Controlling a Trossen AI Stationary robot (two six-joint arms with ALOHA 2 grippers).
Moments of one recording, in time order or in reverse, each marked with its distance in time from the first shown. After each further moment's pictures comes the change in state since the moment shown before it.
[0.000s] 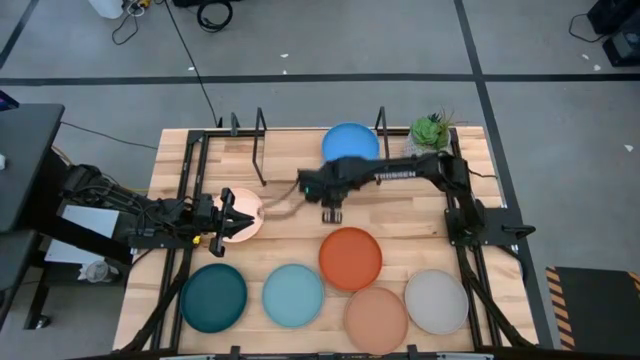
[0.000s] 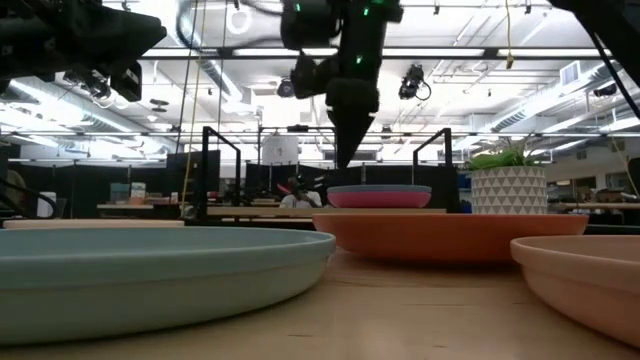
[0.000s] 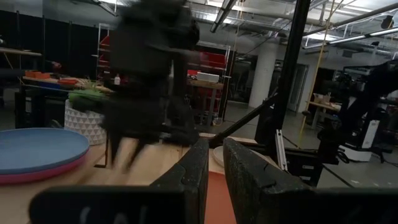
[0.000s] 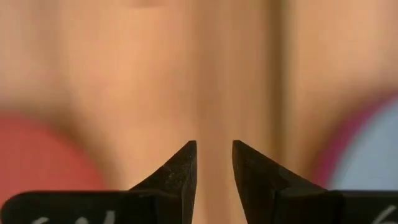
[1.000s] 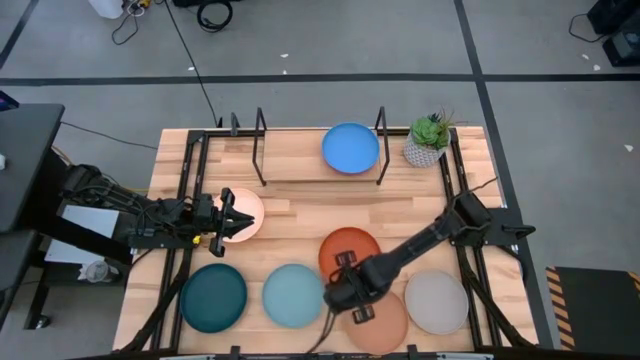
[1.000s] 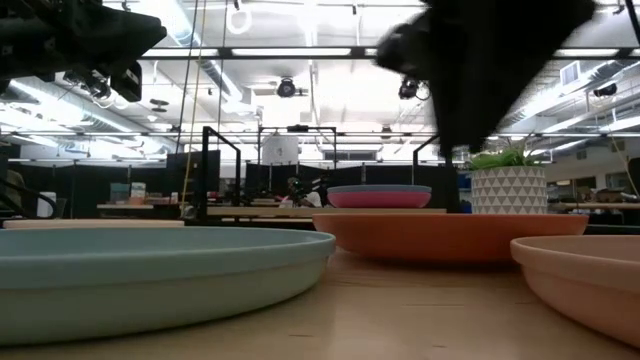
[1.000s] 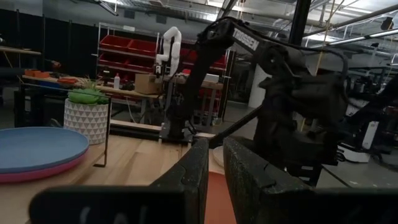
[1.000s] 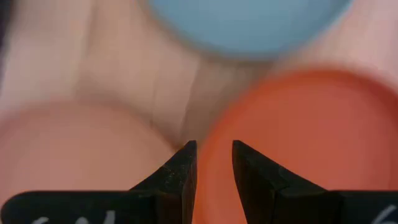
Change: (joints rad) left arm 0.000 0.000 0.000 0.000 0.000 -0.008; right arm 0.575 0.006 -0.131 0.096 -0.049 0.279
